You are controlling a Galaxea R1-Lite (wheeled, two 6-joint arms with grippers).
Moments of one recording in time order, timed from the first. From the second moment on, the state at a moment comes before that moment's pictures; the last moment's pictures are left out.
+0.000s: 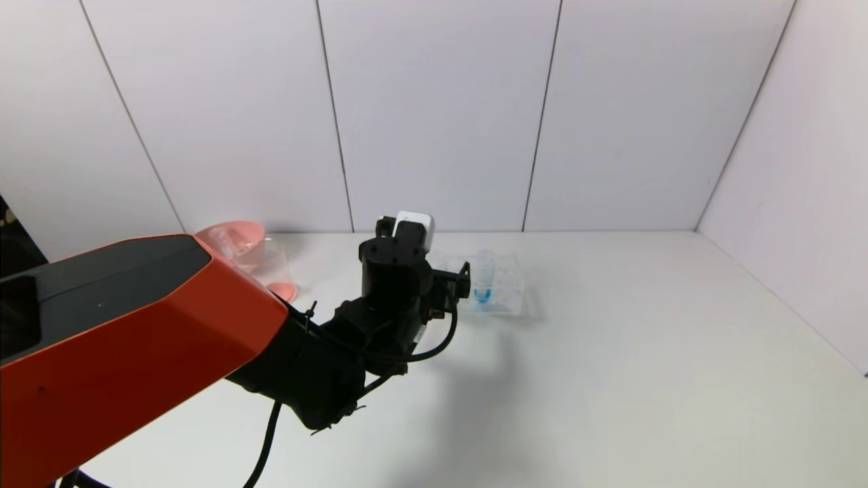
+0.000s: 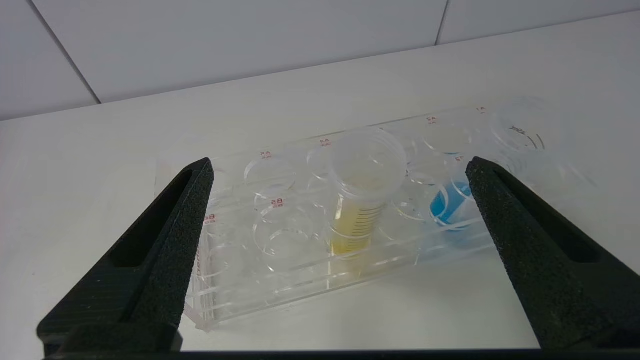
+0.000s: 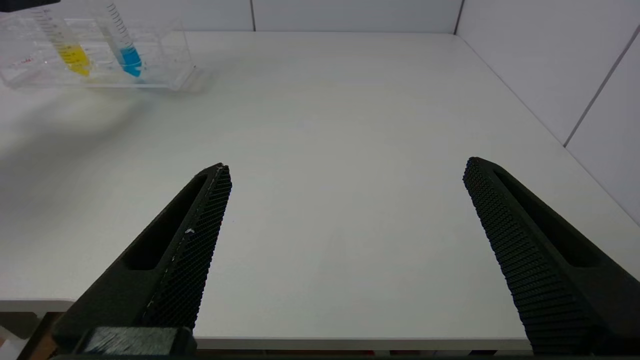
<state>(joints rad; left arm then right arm) -0.73 2.14 -1.03 -1.02 0.43 -0.07 0.00 0.00 0.00 0.00 0.00 0.00</state>
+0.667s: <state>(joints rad) -0.69 2.22 -1.14 -0.96 0.42 -0.10 0.00 0.00 0.00 0.00 0.00 0.00</state>
